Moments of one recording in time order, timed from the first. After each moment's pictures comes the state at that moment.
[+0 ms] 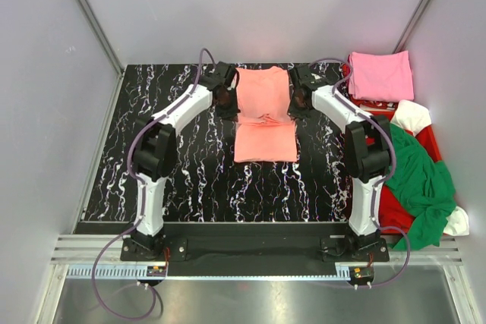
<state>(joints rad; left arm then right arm) -0.45 2.10 1.82 -0.78 0.09 -0.55 0.35 2.03 1.66 -0.71 0.16 0.61</state>
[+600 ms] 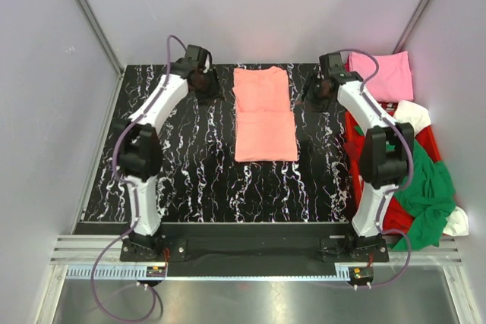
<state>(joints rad) -0.29 2.14 2.00 -0.85 0.16 -0.56 0.18 2.02 1.77 -0.70 -0.06 0.52</state>
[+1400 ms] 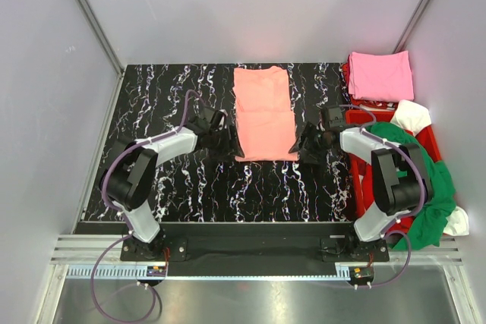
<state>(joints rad) -0.50 1.73 1.04 -0.34 0.27 -0.67 0.21 1.65 0.92 -0.36 -0.32 0.68</state>
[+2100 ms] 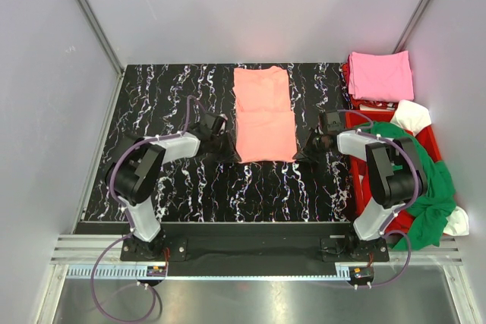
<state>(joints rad) -0.51 1.79 0.97 -0.16 0.28 -0.76 0.21 1.71 0.87 -0.23 -0.34 0.72</state>
